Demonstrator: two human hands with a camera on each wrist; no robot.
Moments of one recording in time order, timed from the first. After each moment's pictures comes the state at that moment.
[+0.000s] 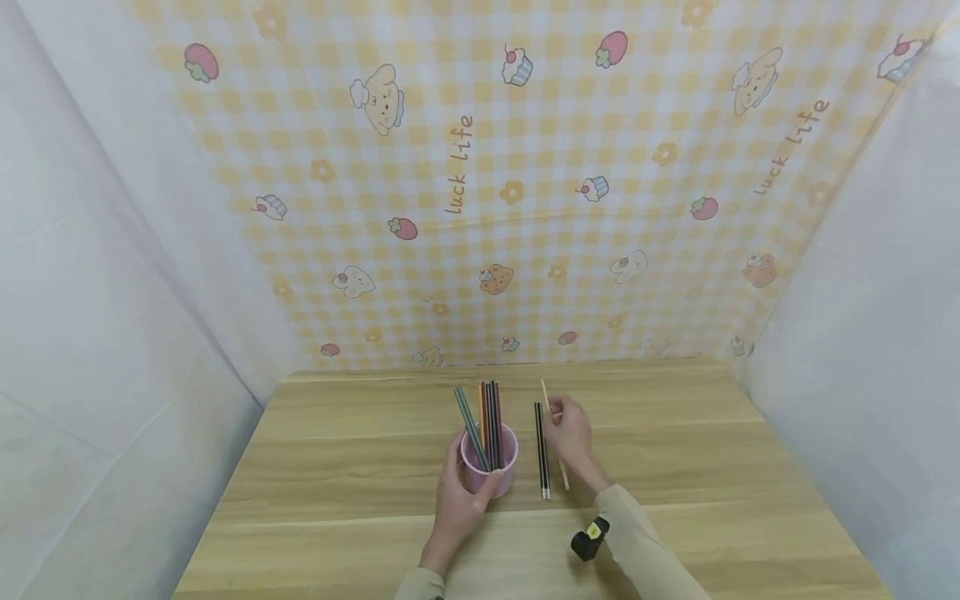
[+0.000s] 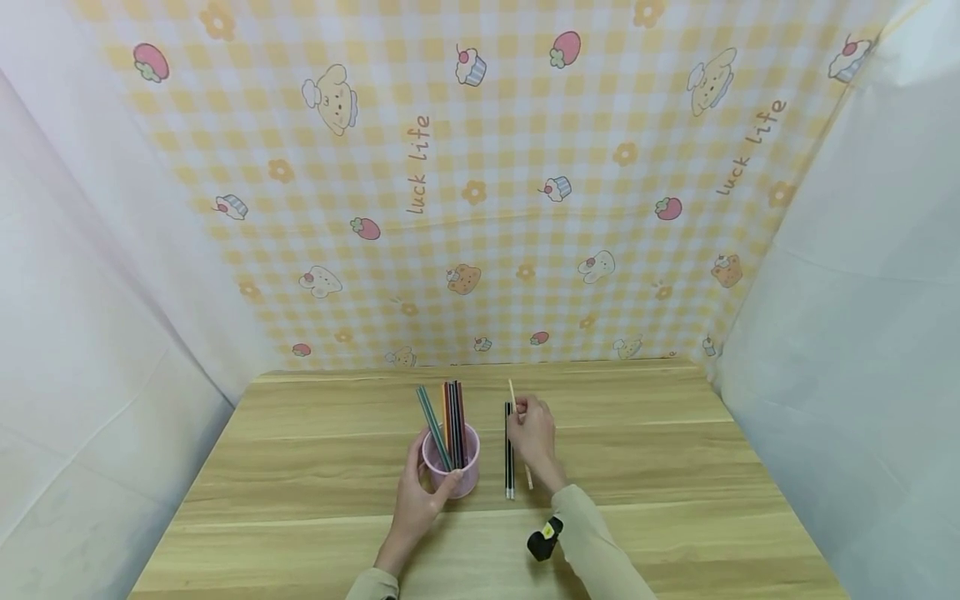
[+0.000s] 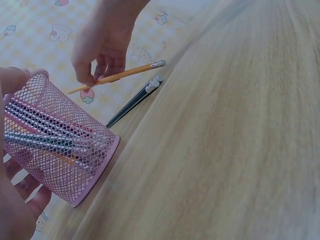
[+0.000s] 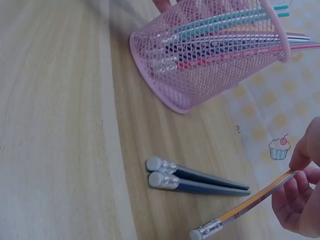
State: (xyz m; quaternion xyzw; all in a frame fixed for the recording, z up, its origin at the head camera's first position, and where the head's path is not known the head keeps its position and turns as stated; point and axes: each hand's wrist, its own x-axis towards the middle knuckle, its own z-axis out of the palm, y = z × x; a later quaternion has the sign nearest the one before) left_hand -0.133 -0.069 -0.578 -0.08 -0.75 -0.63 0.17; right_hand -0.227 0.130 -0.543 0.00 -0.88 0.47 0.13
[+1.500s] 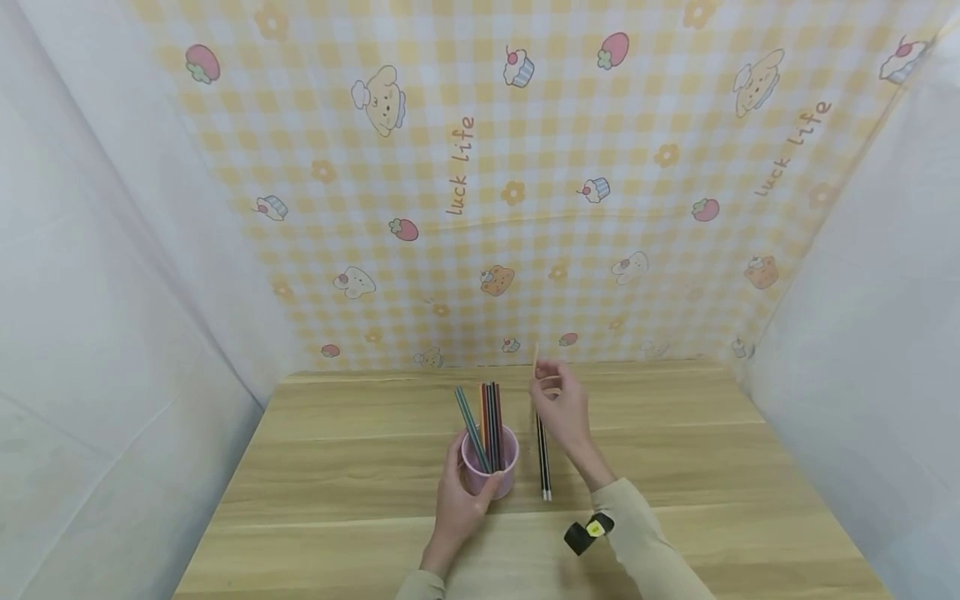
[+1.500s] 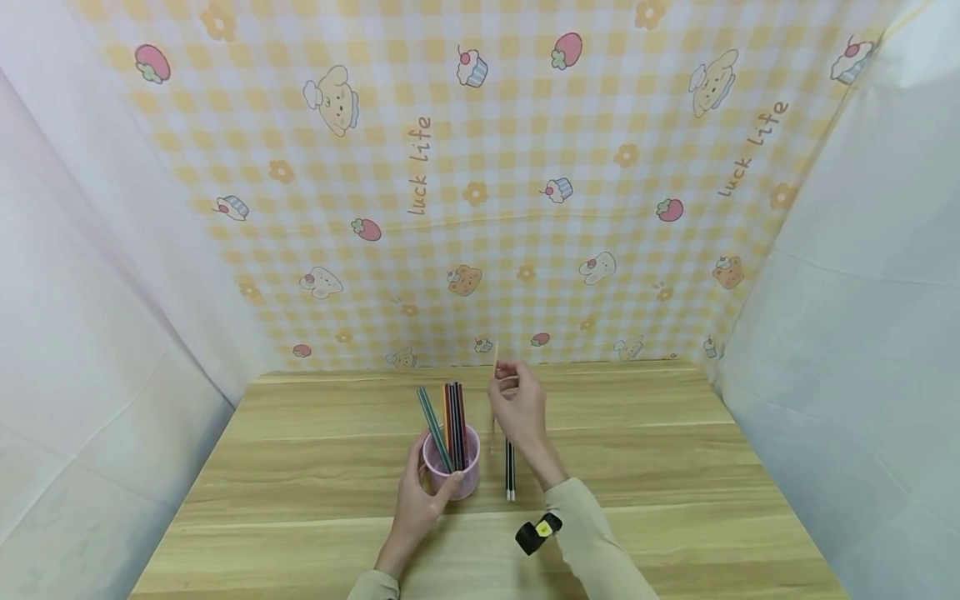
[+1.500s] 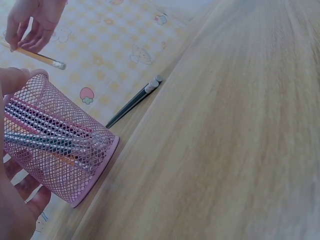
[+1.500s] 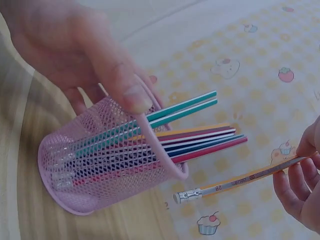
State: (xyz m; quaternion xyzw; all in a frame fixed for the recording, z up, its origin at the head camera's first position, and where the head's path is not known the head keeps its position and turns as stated) left_hand -0.133 -0.068 -0.580 -0.08 -0.75 -0.63 0.18; right_hand -0.214 0.105 -0.458 0.08 -0.78 0.59 0.18
